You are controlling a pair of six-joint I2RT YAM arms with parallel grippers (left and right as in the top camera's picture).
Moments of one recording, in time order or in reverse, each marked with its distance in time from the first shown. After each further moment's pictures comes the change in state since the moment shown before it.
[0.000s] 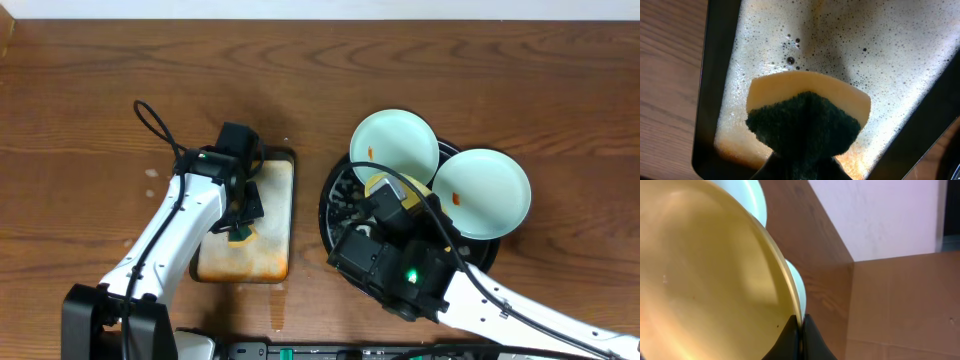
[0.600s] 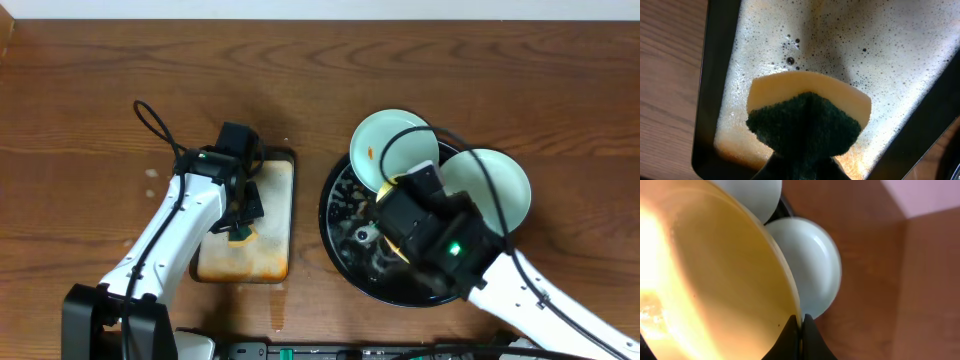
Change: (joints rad) left arm 0.000 0.000 0.000 0.001 0.000 0.000; right arm -0.212 -0.079 -0.002 -0.001 -0.283 0.003
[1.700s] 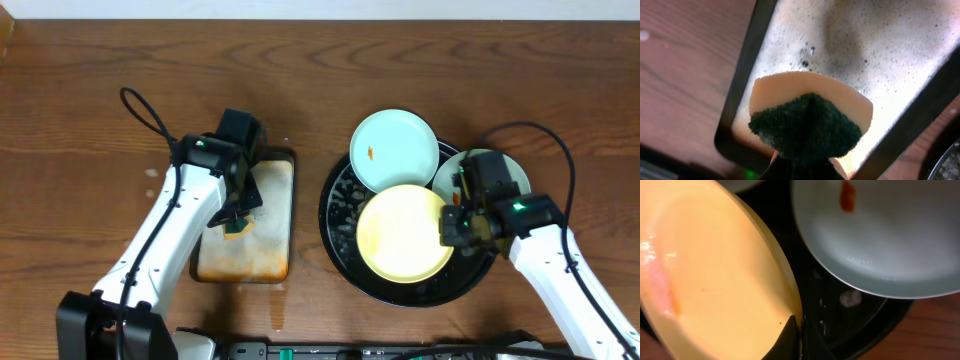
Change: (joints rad) left arm -0.013 0.000 0.122 -0.127 -0.058 -0.098; right arm -0.576 0.001 -0.168 0.182 -0.820 0.011
